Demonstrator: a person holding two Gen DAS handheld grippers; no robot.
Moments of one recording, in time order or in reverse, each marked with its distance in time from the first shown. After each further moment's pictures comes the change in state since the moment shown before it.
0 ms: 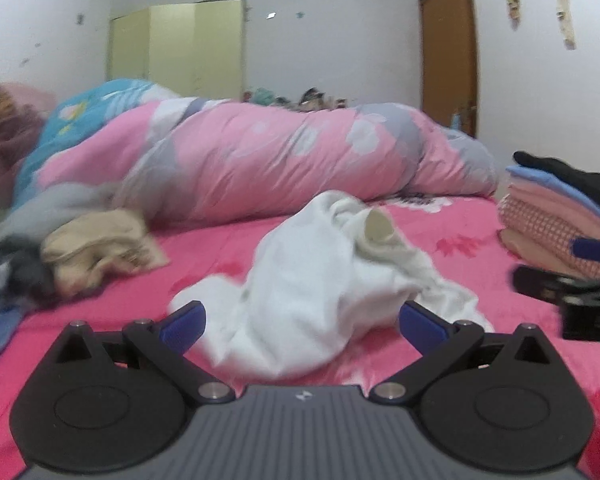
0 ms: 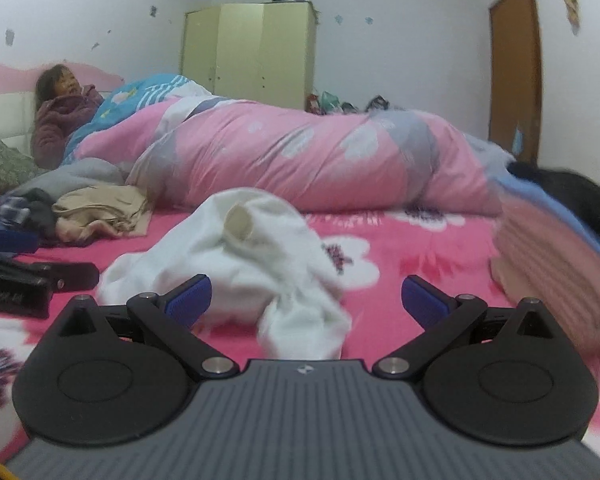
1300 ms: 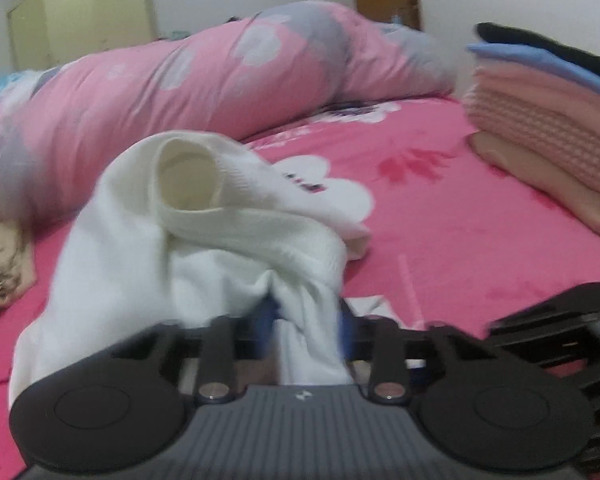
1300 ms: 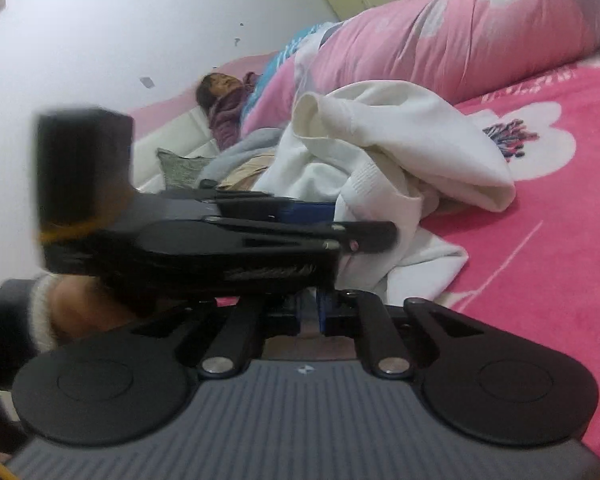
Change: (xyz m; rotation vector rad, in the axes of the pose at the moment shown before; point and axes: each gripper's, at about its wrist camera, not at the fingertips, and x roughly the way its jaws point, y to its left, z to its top) left arm 0.143 -0.106 -0.002 0.158 0.268 -0.059; right arm 0.124 -0.094 -0.068 0.347 0.221 0.835
